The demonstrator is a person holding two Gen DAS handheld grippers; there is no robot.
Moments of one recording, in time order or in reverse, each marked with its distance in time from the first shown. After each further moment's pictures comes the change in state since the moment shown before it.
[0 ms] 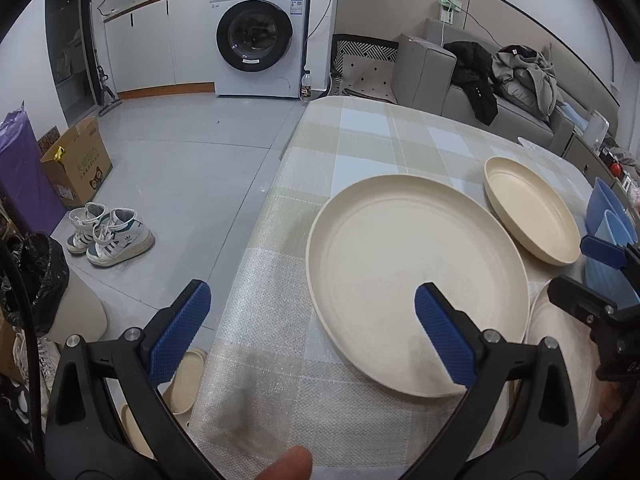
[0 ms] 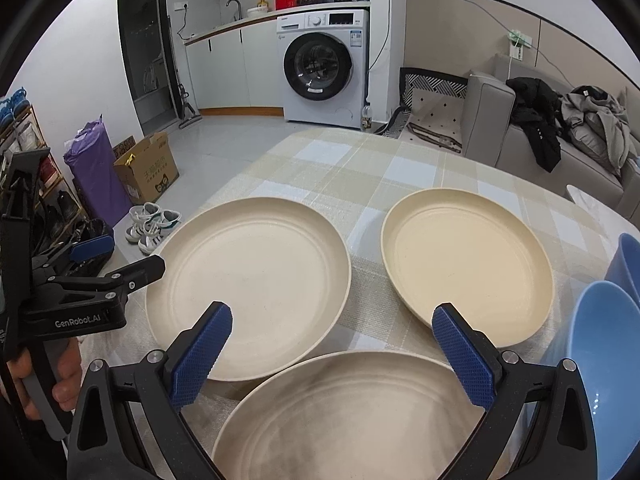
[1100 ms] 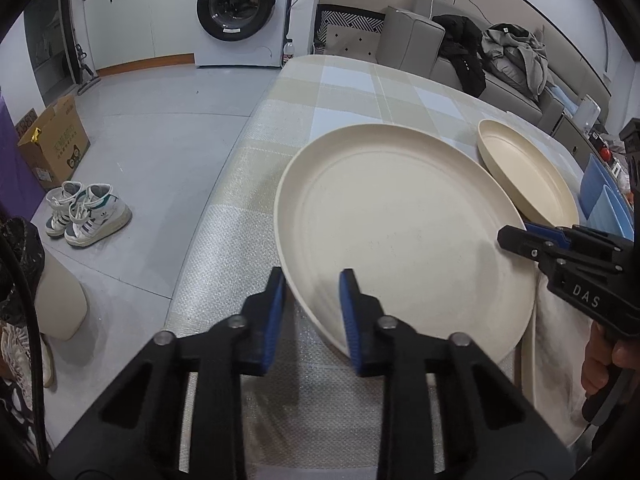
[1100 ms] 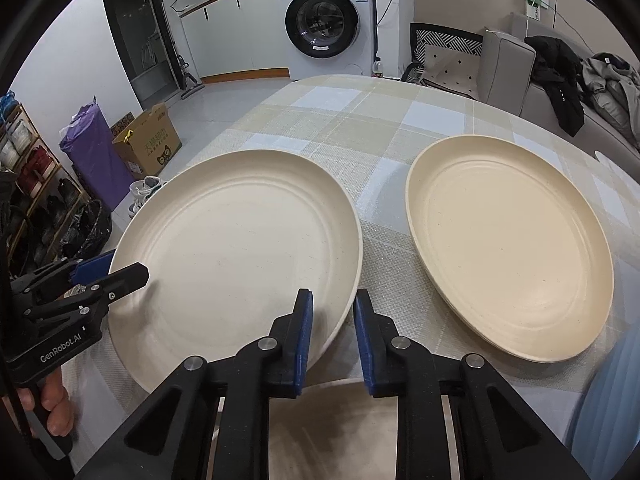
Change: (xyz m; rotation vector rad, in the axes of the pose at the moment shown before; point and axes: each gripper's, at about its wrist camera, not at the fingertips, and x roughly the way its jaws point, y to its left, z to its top) left arm 0.039 -0.003 -0.011 0.005 0.120 -0.077; right arm 0.073 -0.010 0.000 0.025 0.142 0.044
